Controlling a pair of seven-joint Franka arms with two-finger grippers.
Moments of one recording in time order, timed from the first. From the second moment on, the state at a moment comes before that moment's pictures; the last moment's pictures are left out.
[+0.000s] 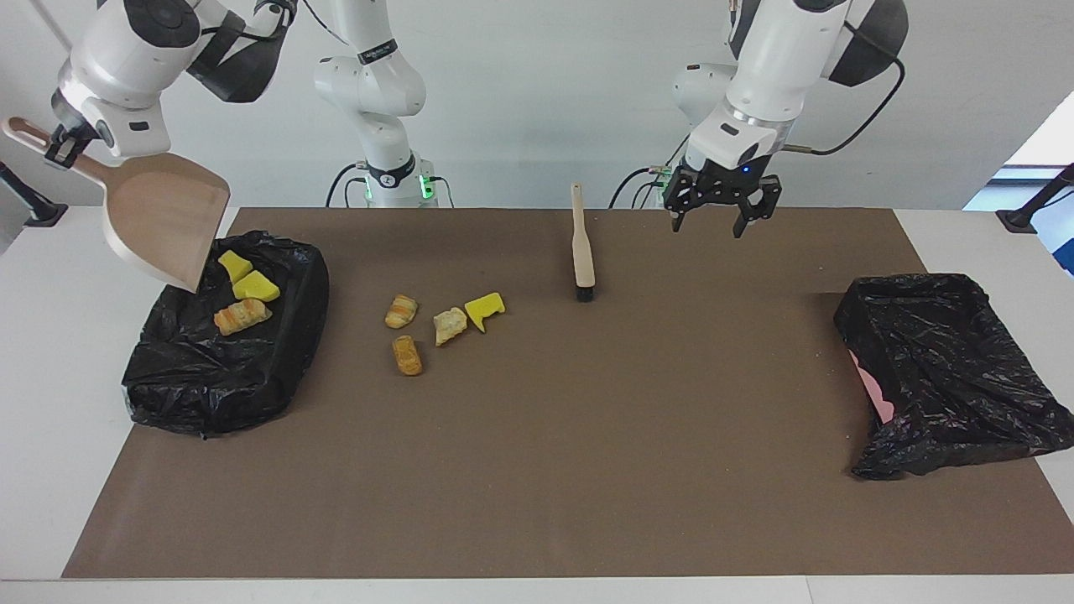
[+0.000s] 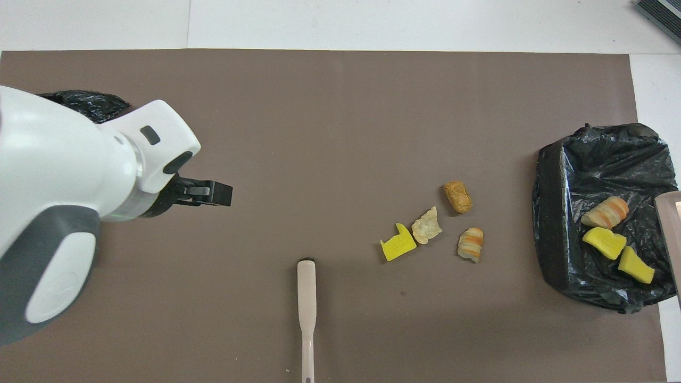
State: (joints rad) left arm -0.20 -0.05 -0.15 -1.64 -0.05 1.66 -0.22; right arm -0.27 -0.25 0.05 -1.94 -0.88 1.71 -1.61
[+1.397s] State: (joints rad) left arm 0.02 -0.03 -0.11 -1.37 -0.05 1.28 0.09; right arm 0.07 0.12 0.43 -1.78 -0.10 1.81 0.41
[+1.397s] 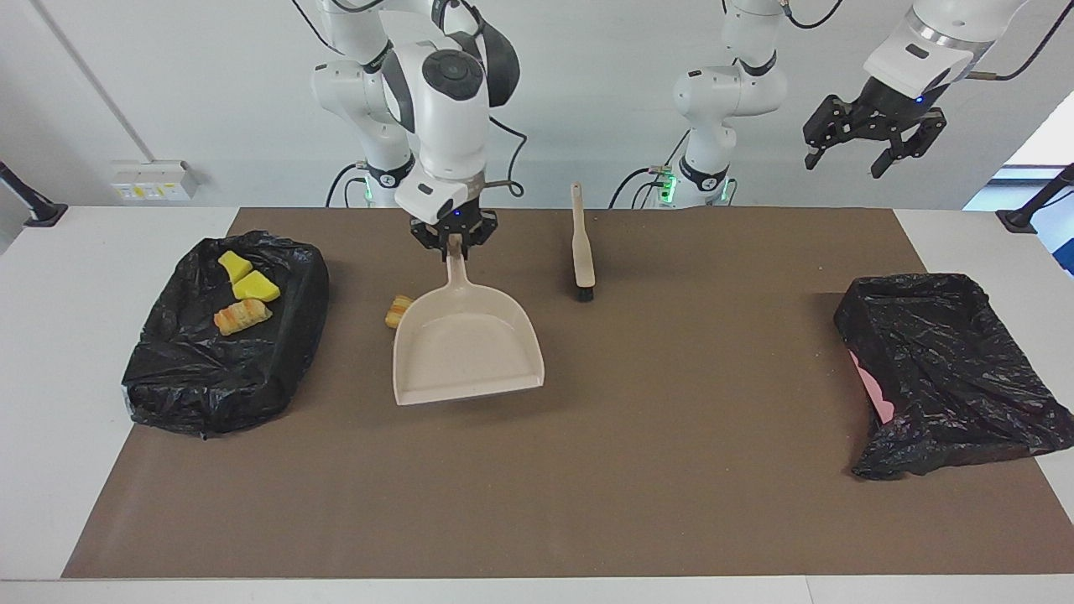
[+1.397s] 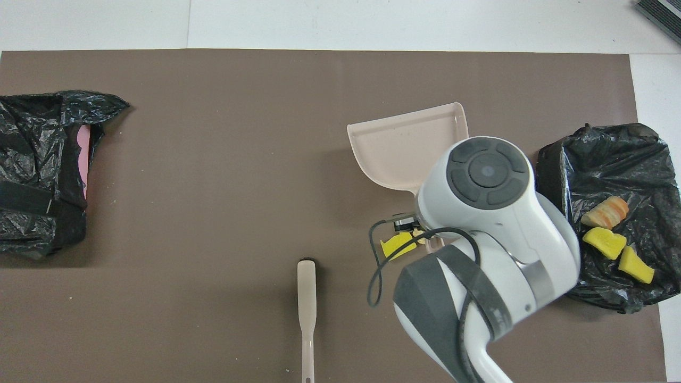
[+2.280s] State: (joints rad) left arm 0.02 -0.04 -0.12 -1.37 -0.05 1.28 0.09; right arm 0.33 0.54 0.42 -1.50 -0.17 1.99 0.76
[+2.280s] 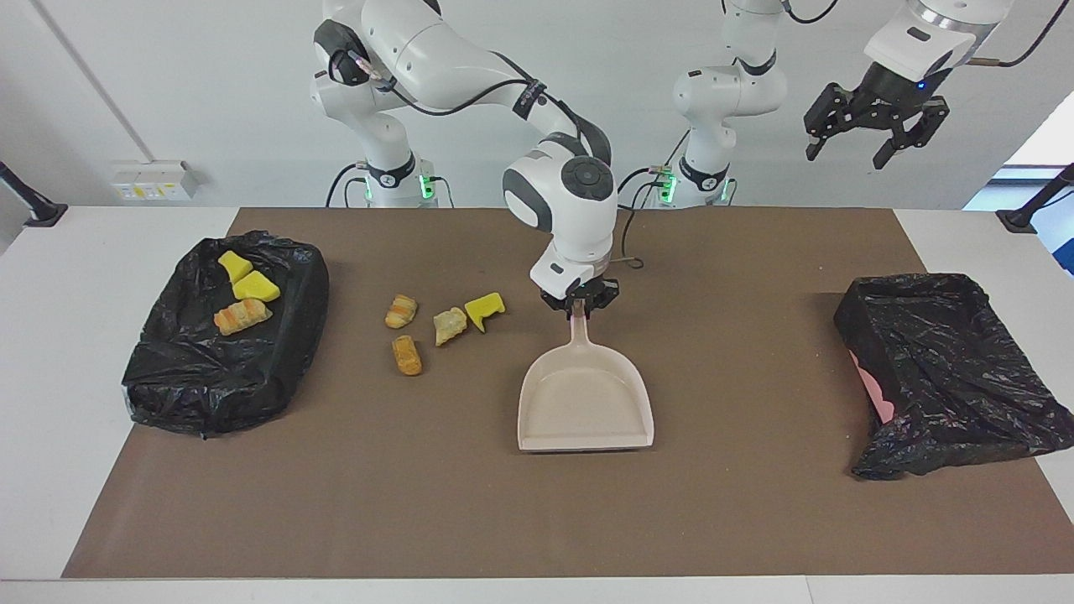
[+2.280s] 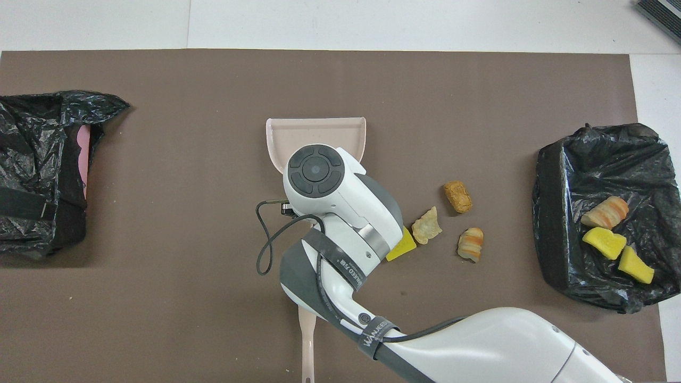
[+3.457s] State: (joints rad) left arm -0.11 -0.05 0.05 -1.37 -0.05 1.27 0.09; right arm 0.29 0.51 0.41 -1.49 -0.19 2.03 0.77
